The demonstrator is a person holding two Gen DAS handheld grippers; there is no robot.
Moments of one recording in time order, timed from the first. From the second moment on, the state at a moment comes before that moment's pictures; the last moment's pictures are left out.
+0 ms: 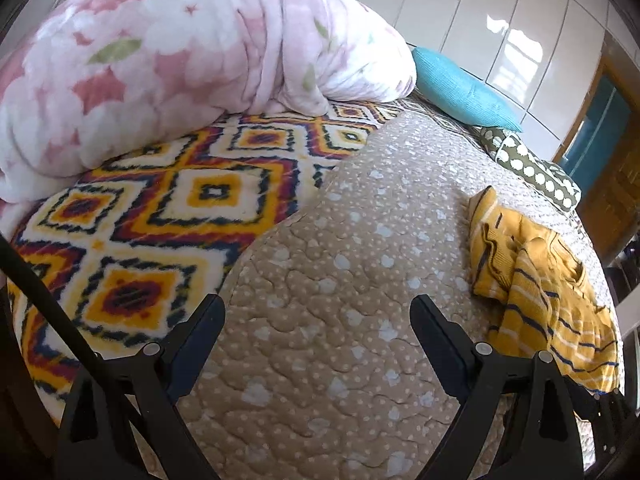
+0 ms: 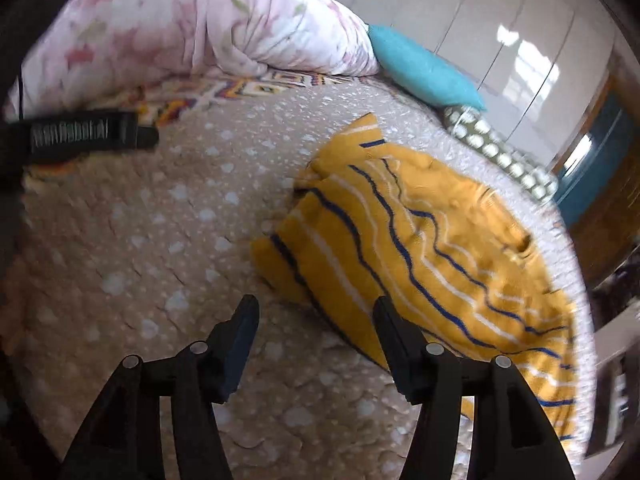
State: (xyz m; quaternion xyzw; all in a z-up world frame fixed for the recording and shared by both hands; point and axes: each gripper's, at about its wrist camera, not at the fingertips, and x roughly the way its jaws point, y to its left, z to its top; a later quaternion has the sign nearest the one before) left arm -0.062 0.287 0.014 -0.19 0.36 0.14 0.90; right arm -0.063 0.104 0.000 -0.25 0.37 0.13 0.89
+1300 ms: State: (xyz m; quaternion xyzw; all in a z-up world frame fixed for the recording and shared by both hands) left arm -0.071 0.309 0.007 -0.26 0.36 0.14 0.88; right arm 0.045 0.163 -0.022 -0.35 0.33 0.01 0.88
